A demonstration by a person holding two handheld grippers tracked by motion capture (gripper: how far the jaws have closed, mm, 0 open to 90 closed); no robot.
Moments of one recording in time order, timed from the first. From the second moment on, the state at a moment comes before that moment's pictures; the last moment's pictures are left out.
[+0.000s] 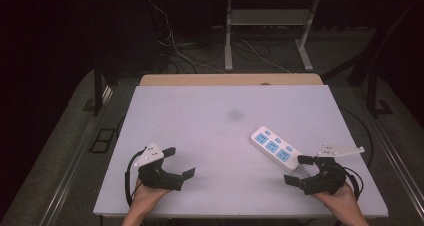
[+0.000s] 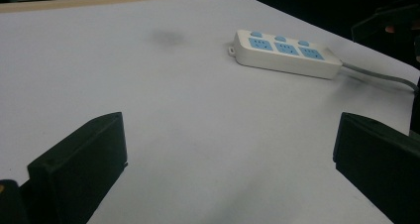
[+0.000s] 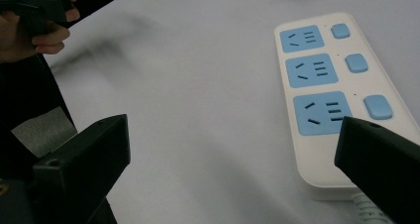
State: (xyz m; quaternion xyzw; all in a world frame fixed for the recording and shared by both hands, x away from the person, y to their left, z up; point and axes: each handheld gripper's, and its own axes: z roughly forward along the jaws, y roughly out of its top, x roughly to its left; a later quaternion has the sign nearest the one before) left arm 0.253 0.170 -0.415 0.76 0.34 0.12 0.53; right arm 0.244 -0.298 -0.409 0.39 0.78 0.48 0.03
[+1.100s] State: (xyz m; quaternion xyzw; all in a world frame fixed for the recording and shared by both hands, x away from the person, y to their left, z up) left arm 0.254 0.167 -0.419 0.76 0.34 0.10 0.54; right arm 0.271 -0.301 -0.378 0.37 0.82 0.43 0.03
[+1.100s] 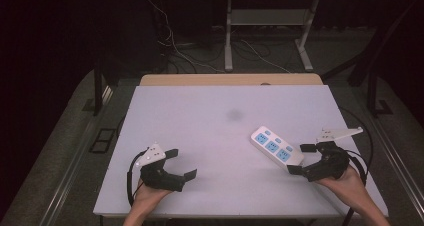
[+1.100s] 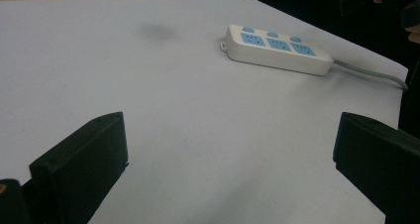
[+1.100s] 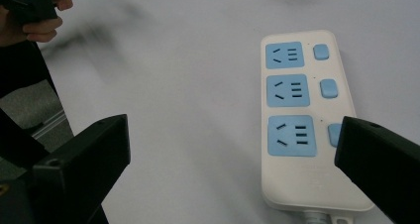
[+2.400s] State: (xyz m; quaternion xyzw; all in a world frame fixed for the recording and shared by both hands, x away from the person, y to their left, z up) left arm 0.255 0.166 -0.420 0.76 0.34 0.09 0.54; right arm 0.333 -0.303 -0.372 0.36 0.85 0.38 0.02
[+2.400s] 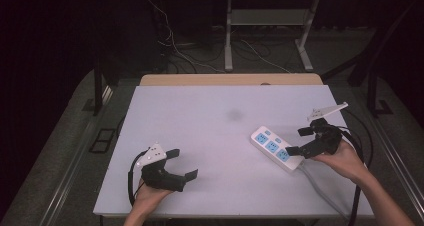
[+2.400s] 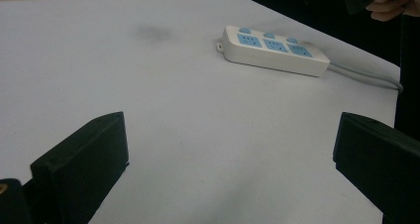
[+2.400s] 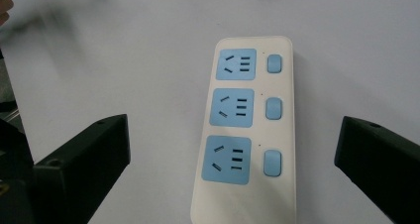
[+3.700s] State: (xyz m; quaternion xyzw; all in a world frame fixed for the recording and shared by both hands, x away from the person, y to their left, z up) left arm 0.257 0.166 -0.422 0.76 0.34 0.09 0.54; right arm 0.354 -0.302 -0.397 0.37 0.88 0.31 0.02
